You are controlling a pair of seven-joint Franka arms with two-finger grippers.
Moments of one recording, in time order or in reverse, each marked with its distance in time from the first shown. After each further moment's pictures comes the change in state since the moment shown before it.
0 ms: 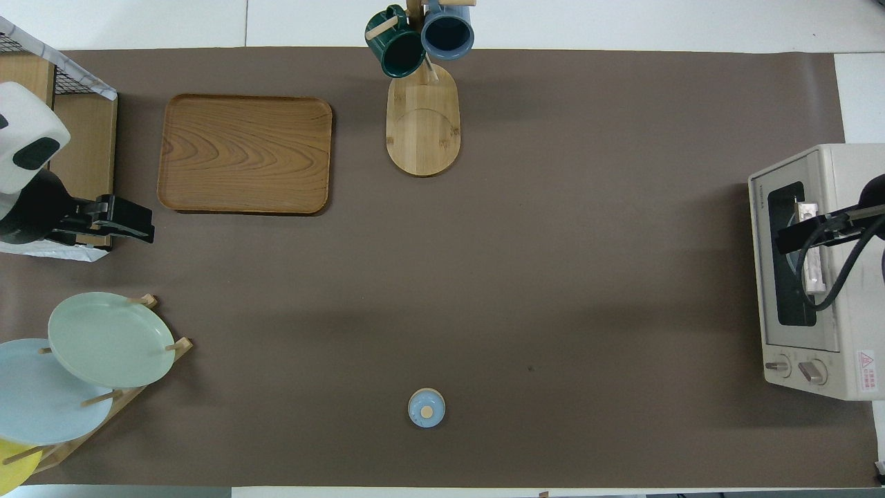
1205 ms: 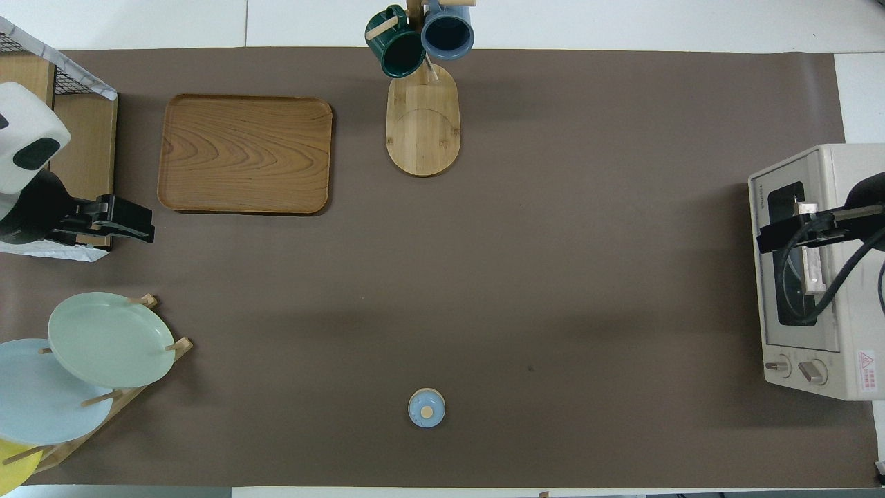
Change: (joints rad) left arm 0.000 0.000 0.000 0.000 0.000 0.000 0.000; right arm 0.007 -0.033 0.038 -0.007 0.040 -0.002 0.115
